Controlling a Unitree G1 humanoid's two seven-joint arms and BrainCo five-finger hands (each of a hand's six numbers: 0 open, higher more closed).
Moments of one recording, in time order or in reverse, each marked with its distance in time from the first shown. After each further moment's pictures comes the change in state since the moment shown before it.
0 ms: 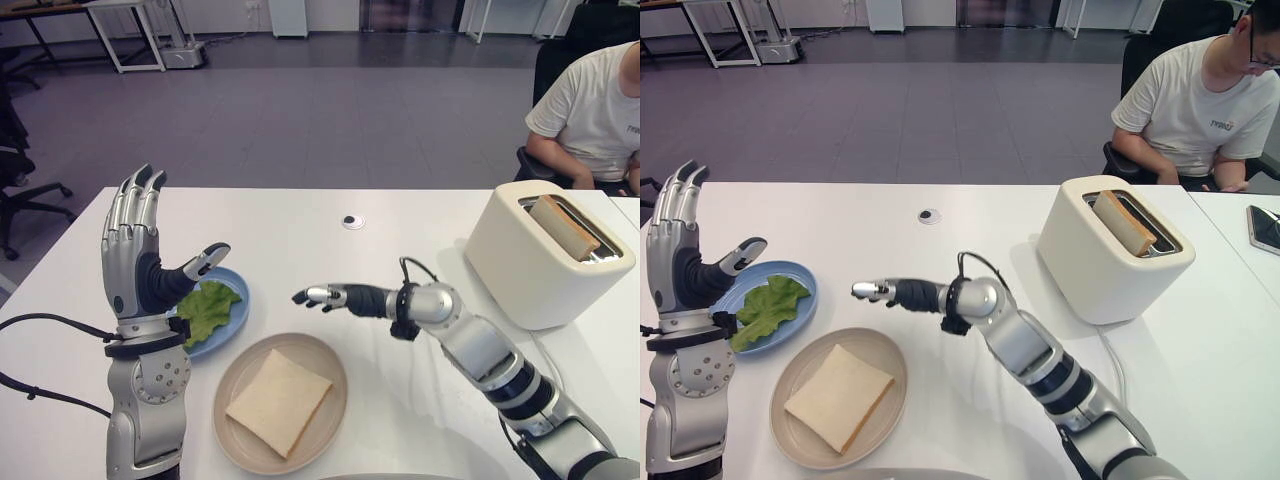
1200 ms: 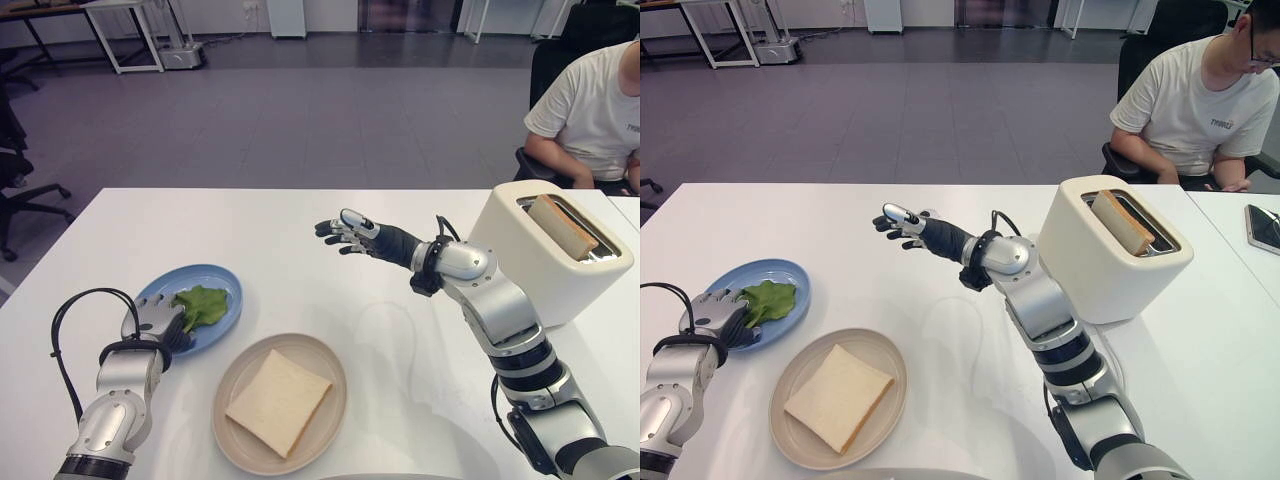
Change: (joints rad) left arm 0.040 0.424 -0.260 0.422 0.449 0.319 -0.585; right arm -0.030 0.023 -0.213 0.008 0.036 0.040 -0.043
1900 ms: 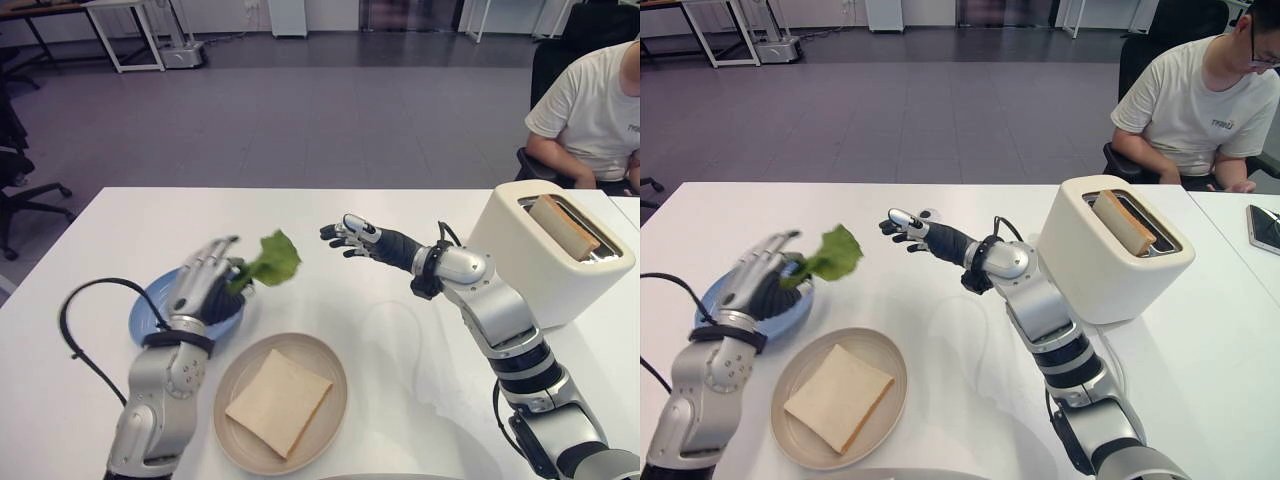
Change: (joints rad) left arm 0.027 -0.239 -0.033 -0.436 -0.346 -0.053 0.140; right arm 0.027 -0.005 0.008 0.033 -0.012 -0.034 -0.024
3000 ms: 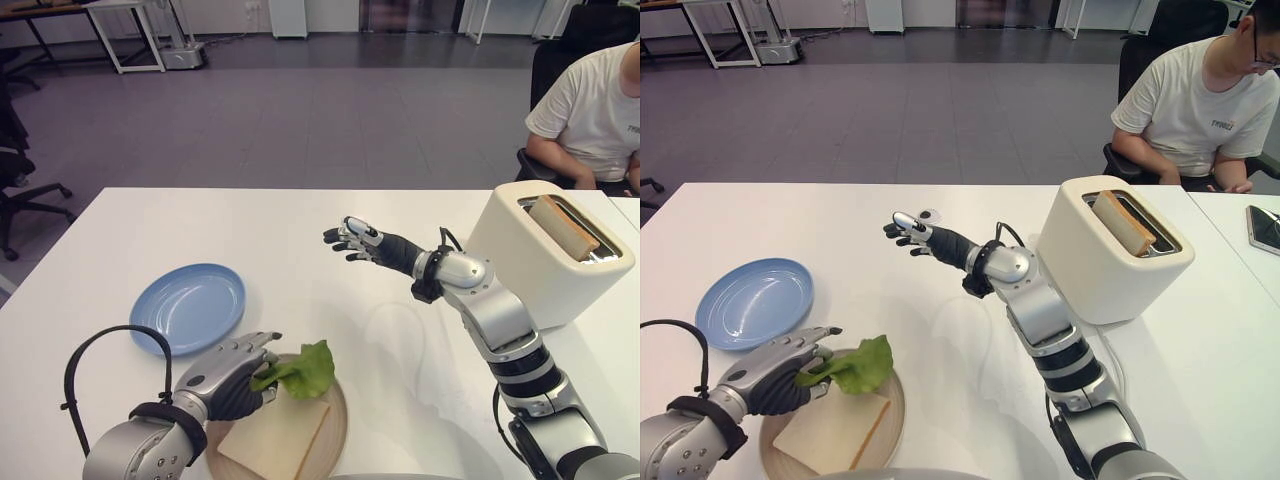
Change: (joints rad) left arm 0.384 0.079 0.081 -0.483 -0.013 0.024 -0.504; right arm 0.026 0.005 -0.001 0.001 0.000 0.005 -0.008
